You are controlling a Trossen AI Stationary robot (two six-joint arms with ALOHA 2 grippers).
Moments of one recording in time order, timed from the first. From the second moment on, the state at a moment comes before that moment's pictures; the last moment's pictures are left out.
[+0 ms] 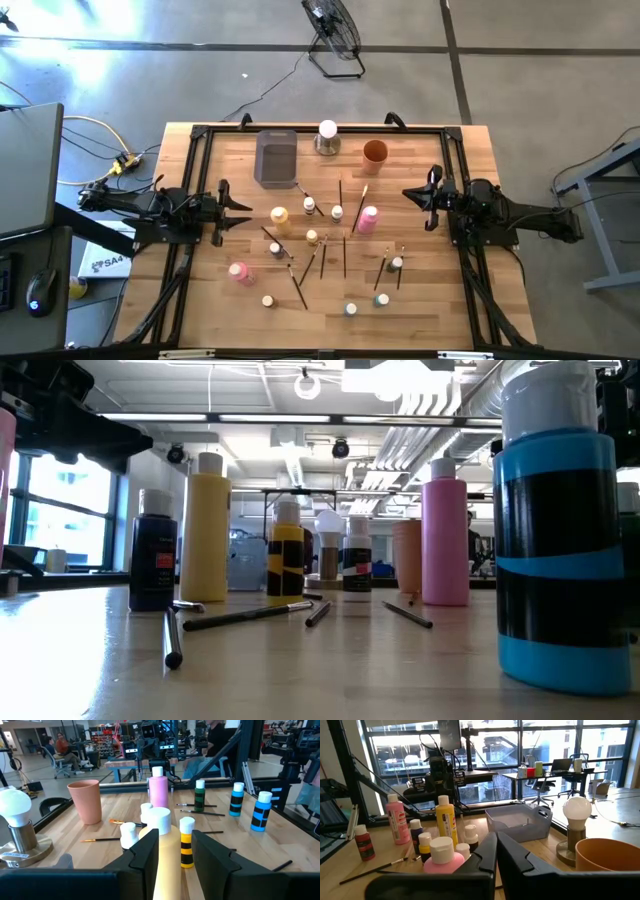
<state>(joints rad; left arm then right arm) -0.19 0.01 0.06 -0.05 -0.19 0.05 -0.14 0.01 0.01 0.08 0.05 0.08</state>
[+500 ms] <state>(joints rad) -0.19 0.01 0.06 -0.05 -0.19 0.05 -0.14 0.01 0.01 0.08 0.05 0.07</state>
